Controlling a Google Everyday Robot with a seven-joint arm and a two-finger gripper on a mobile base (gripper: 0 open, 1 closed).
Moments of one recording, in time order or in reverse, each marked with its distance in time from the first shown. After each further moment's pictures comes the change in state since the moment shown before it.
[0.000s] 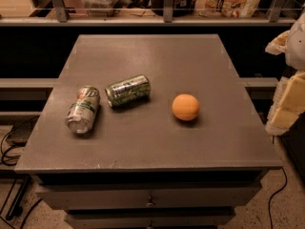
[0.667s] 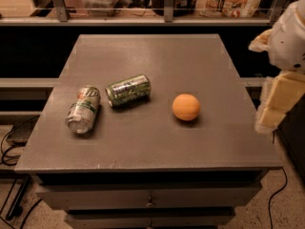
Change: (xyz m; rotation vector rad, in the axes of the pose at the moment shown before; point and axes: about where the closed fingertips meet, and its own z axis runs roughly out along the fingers) arm -0.022 0.001 0.005 0.001 0.005 -0.100
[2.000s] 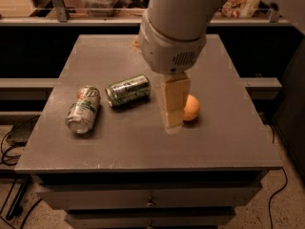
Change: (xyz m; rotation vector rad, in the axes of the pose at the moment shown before) arm -0.191 0.038 0.032 -0.056 -0.099 -0.559
